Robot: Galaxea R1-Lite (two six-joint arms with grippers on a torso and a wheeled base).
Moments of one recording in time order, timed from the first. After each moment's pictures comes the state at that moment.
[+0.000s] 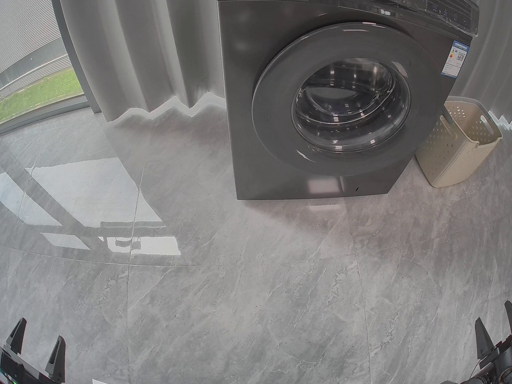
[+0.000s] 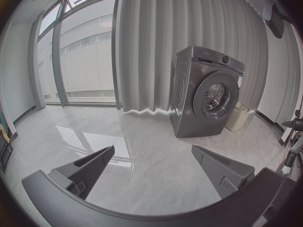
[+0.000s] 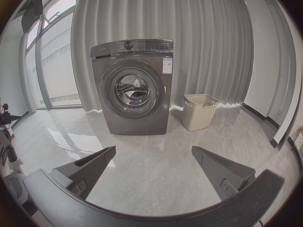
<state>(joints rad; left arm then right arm) 0.00 0.01 -0.02 -0.01 0.02 -0.05 -0.01 0.02 -0.02 0.00 -0.03 0.00</state>
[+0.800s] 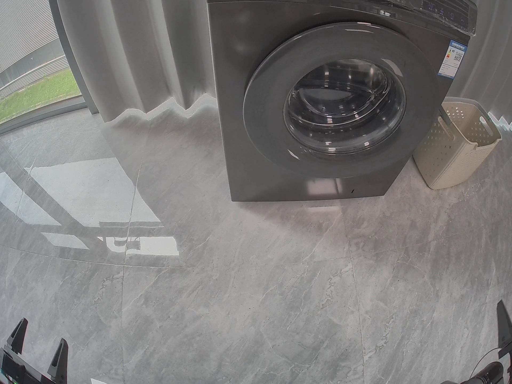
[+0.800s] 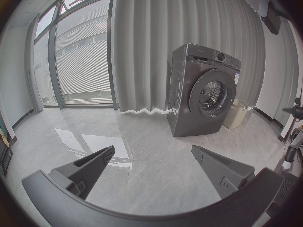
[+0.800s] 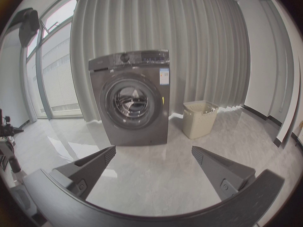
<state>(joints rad) -0.01 0.01 -0.02 0.00 0.01 -0.02 -0.01 0.02 -0.12 -0.02 -0.02 0.05</state>
